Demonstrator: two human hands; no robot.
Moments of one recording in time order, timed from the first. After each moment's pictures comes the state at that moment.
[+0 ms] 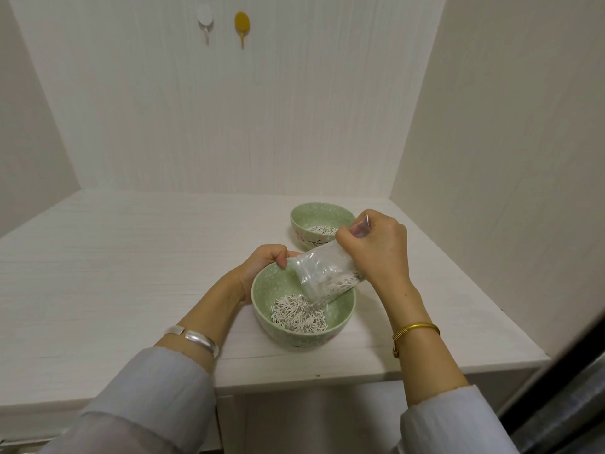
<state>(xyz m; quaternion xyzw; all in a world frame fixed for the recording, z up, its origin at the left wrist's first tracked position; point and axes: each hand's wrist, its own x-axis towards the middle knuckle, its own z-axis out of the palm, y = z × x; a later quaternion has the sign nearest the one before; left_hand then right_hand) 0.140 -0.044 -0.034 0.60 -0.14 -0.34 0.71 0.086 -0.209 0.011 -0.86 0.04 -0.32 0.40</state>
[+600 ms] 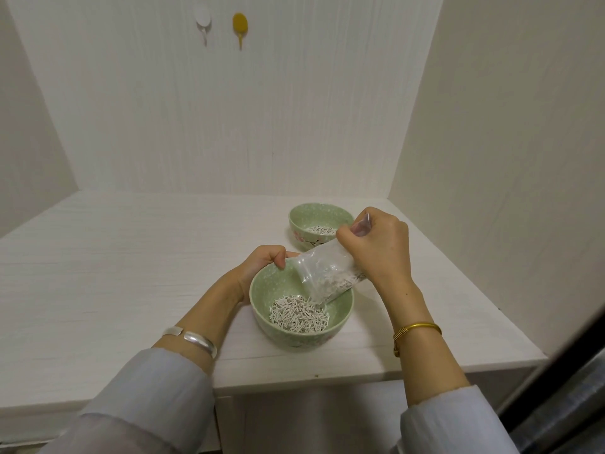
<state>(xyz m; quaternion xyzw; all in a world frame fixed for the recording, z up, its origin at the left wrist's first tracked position) 0.143 -0.044 -0.036 0.60 -0.14 -0.34 0.71 0.083 -0.210 0.015 -0.86 0.04 -0.33 0.38</state>
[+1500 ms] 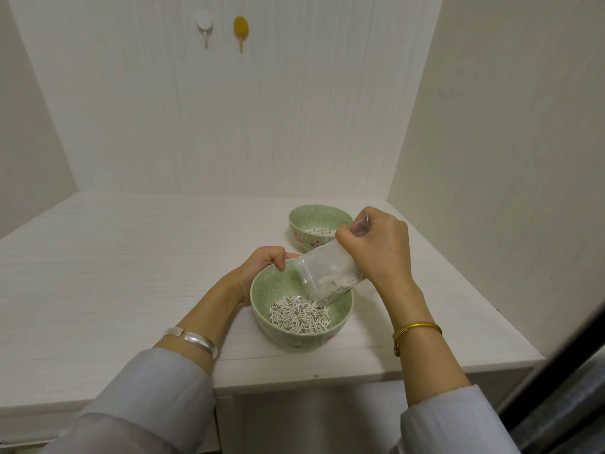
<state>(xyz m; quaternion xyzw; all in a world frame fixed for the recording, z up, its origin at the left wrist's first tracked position) 0.145 -0.044 -0.038 0.59 -0.14 -0.34 0.72 0.081 -0.209 0.019 -0.87 0.04 -0.33 0.36</state>
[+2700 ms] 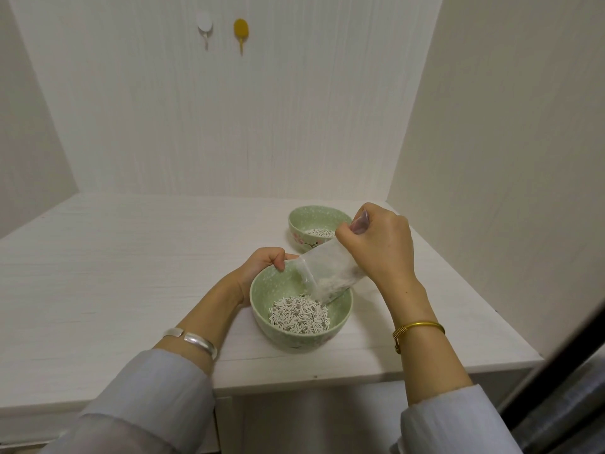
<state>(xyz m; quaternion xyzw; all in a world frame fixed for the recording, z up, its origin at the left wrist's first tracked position) 0.149 -0.043 -0.040 0.59 -0.16 -0.35 0.71 0.079 -0.208 0.026 -0.89 0.04 -0.34 0.31</state>
